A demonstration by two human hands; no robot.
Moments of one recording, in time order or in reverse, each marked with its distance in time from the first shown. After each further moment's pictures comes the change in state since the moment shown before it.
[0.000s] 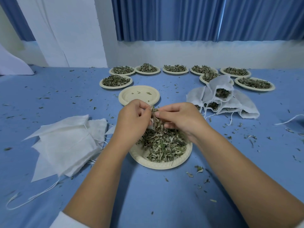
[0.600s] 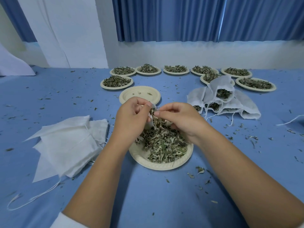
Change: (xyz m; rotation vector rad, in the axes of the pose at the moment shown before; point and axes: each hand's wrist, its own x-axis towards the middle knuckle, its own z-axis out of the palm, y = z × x) left_hand 0.001 0.003 -0.003 -0.248 0.022 -0.057; right_hand 0.000 0.001 0.000 -0.114 -0.004 -0.030
